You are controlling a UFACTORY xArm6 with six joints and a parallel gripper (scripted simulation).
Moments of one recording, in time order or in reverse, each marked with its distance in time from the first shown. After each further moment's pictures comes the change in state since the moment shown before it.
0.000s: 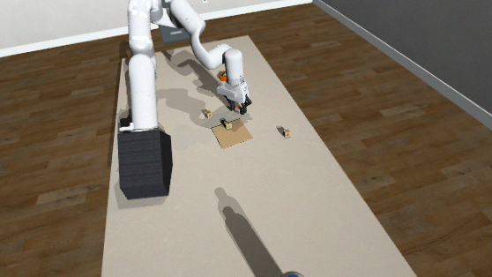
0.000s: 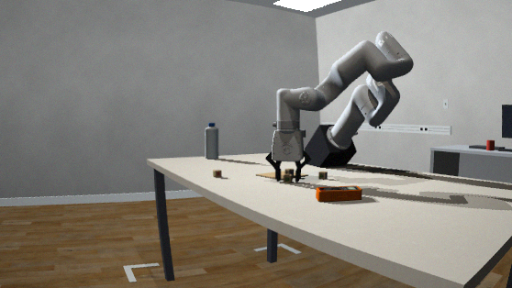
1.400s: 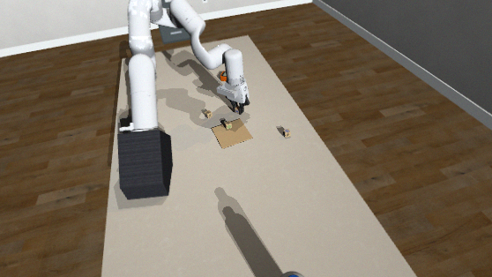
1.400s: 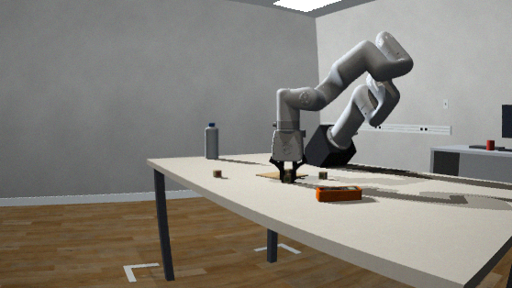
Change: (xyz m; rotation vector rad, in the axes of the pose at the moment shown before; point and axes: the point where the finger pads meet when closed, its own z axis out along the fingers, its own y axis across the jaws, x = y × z) arm 0.000 0.000 0.000 0.000 0.000 0.000
